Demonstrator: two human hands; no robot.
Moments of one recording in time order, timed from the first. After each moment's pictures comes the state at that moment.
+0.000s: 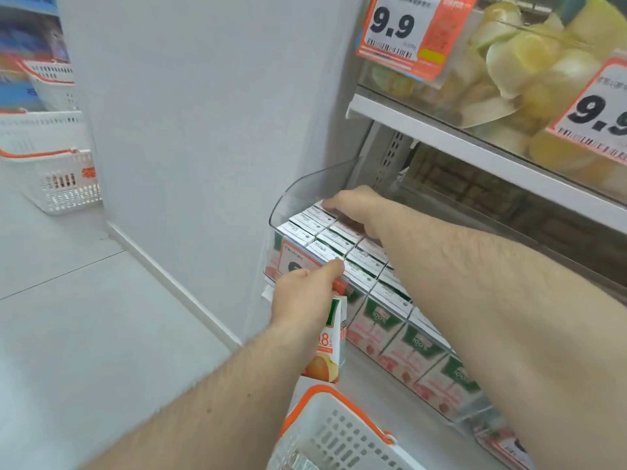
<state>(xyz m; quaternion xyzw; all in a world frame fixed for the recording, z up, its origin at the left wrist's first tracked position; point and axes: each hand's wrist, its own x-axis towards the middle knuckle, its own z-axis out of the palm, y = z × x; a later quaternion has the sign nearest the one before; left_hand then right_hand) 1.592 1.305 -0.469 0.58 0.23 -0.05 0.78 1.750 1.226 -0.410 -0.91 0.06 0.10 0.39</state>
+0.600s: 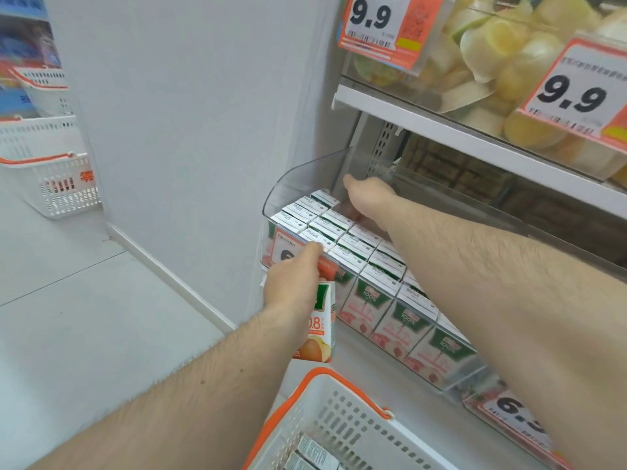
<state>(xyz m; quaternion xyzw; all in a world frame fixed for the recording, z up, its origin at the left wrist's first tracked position) 1.584 1.307 -0.468 0.60 0.25 -0.05 0.76 1.726 1.208 -0.399 -0.95 0.07 0.00 0.30</state>
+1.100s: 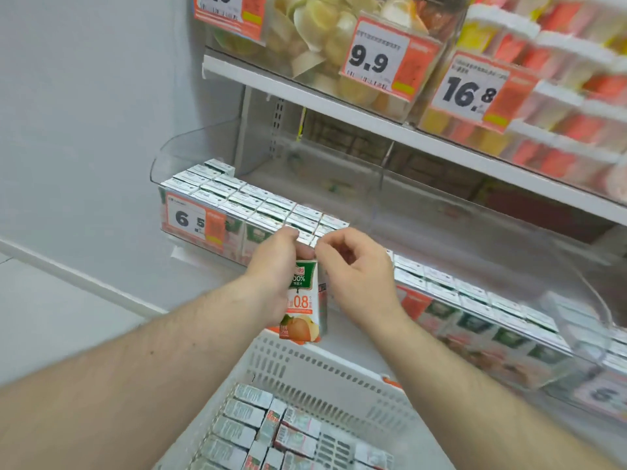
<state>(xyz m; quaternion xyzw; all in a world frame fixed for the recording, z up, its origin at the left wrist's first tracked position) 1.505 1.218 -0.437 0.56 0.12 -0.20 0.80 1.466 1.115 -0.428 -0.85 0.01 -0.22 0.49</state>
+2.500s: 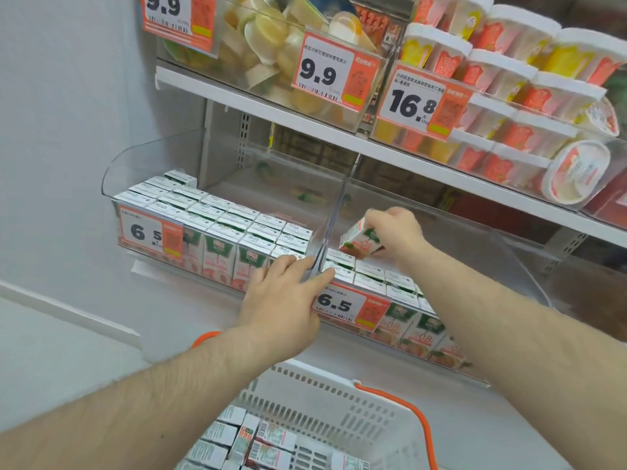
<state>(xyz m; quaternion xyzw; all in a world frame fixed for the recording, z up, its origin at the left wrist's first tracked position) 1.479 1.183 -0.458 0.94 -0.30 0.07 0.16 1.530 0.981 -0.388 -0.84 0.24 -0.13 0.46</state>
